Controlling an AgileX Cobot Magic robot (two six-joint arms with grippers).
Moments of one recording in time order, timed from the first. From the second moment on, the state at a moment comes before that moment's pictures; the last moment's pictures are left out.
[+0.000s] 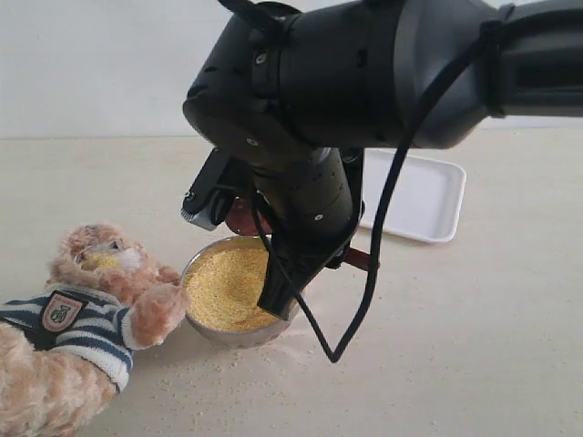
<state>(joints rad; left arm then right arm) 0.48 1.48 -0.40 -1.15 1.05 1.17 1.00 1.86 -1.48 -0.47 1.22 0.04</state>
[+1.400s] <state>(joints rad) 0.48 1.48 -0.40 -1.15 1.05 1.17 1.09 2.04 -1.38 -0.95 1.22 -0.04</state>
